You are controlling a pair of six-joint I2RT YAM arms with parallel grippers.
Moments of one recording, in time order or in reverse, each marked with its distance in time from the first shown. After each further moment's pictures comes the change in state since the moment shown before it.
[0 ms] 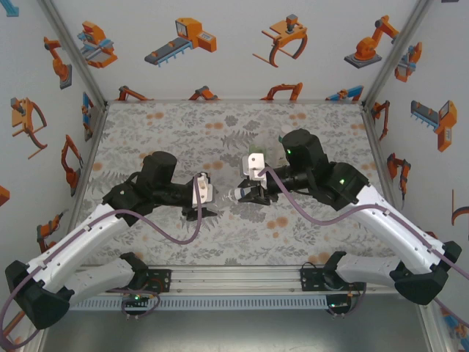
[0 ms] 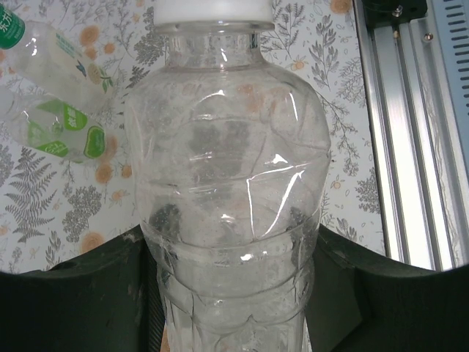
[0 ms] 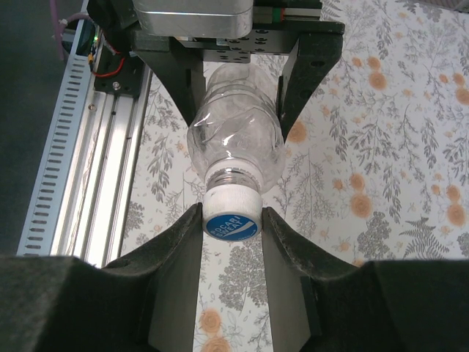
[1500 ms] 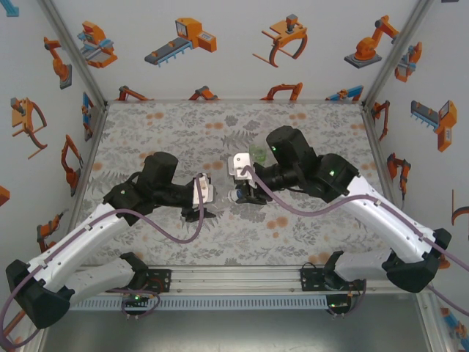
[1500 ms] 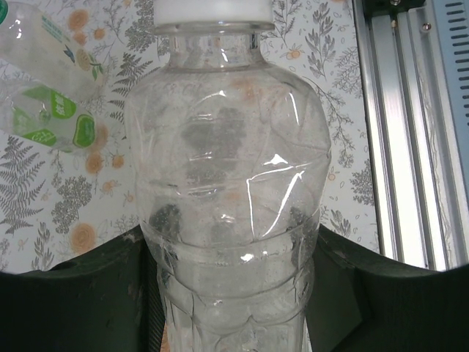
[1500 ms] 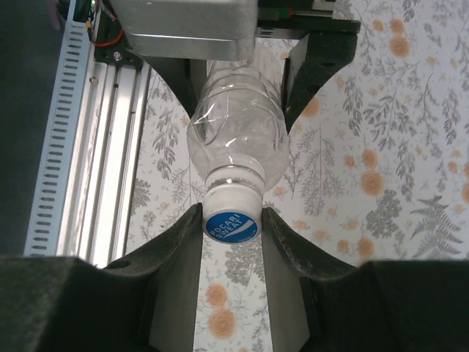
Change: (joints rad) left arm 0.001 0.006 0.000 -0.032 -0.012 0.000; right arm 0.063 0.105 0.129 -0.146 0.102 0.013
